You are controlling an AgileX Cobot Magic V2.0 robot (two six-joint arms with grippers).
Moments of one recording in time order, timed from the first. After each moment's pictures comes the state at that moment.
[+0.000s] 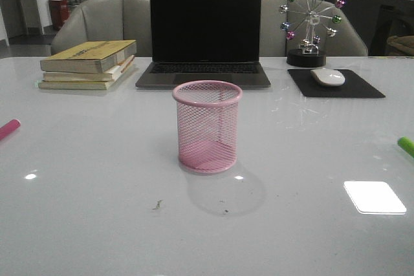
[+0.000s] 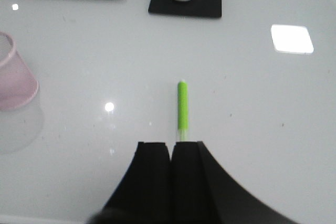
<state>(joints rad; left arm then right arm) -0.07 0.52 -0.66 -0.07 0.71 0.02 0.00 0.49 -0.65 0.04 0.80 0.00</state>
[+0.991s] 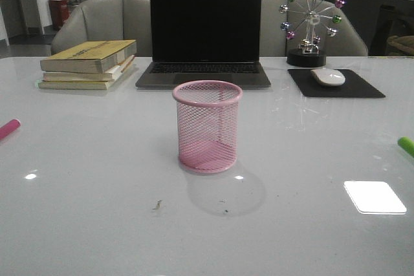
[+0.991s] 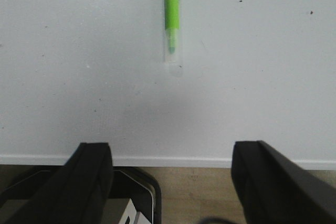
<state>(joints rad) -0.21 0.71 -0.66 -0.16 0.73 0.15 -0.03 0.91 -0.69 0.01 0.89 0.04</state>
